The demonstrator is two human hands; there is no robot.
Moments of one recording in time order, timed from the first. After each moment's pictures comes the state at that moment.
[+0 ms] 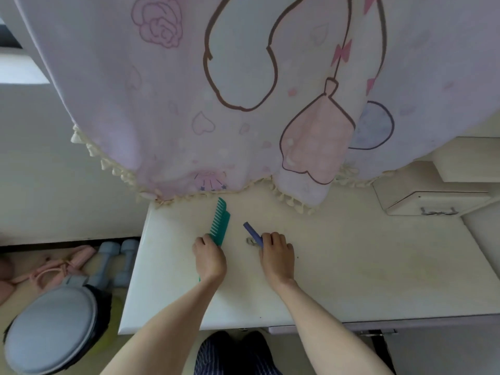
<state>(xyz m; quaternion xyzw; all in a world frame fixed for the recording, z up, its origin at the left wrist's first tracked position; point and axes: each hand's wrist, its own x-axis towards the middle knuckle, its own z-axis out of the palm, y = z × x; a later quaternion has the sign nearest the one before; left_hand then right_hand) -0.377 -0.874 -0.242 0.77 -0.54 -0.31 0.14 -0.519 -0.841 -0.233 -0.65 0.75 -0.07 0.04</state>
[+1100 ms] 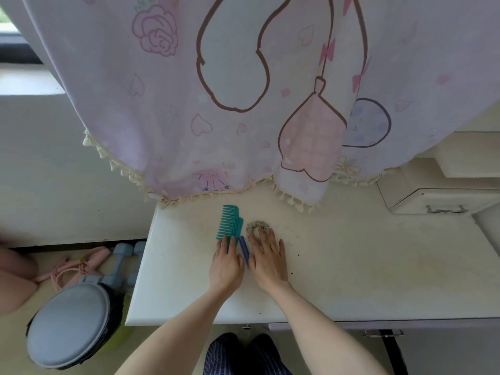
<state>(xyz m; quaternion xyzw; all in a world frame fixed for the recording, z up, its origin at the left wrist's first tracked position) -0.394 -0.838 -0.238 0.65 -0.71 -0.27 0.07 -0.512 -0.825 -0.249 -0.69 0.71 -0.02 0.15</state>
